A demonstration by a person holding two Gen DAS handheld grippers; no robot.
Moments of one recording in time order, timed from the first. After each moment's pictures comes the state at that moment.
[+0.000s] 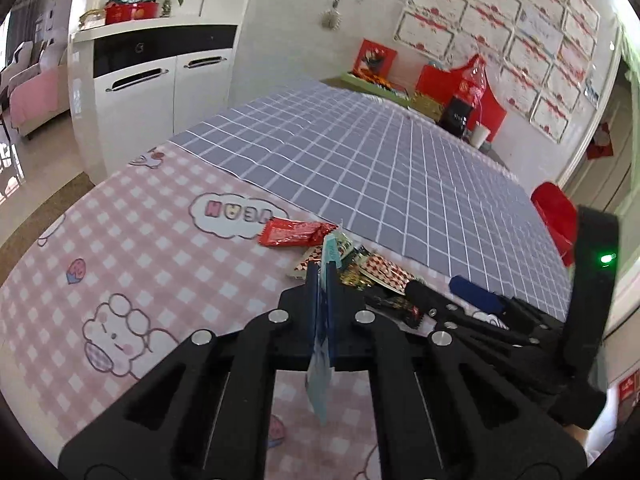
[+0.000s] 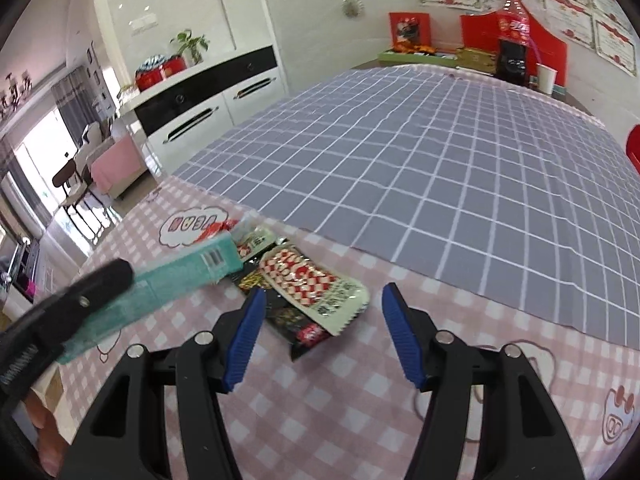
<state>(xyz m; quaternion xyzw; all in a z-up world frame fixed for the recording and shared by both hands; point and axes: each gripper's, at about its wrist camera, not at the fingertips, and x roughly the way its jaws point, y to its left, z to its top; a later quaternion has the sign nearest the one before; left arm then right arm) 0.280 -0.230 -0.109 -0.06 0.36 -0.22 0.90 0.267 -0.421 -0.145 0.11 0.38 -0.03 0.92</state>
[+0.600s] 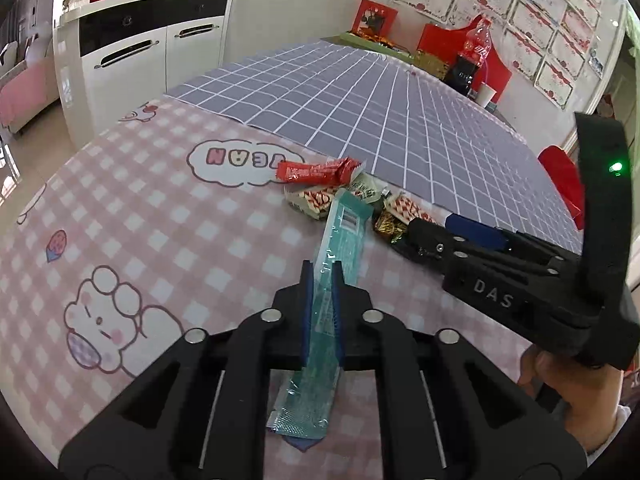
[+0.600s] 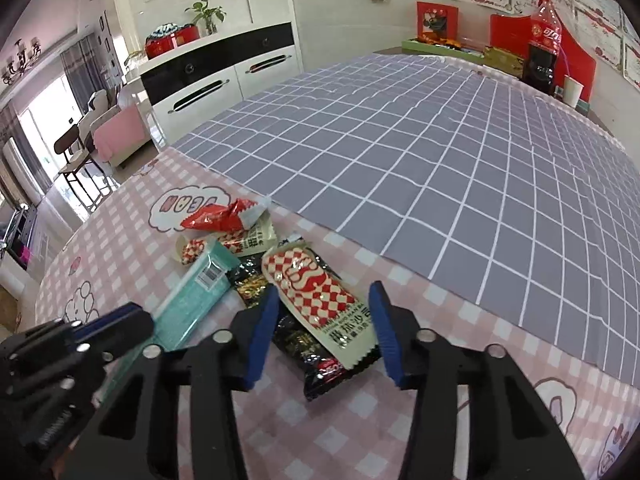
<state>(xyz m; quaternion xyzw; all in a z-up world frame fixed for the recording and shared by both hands) 0.296 -0.232 -0.156 -0.03 0.42 -0.24 0.88 0.300 -0.409 -0.162 0.06 0.41 -0.01 0.91</state>
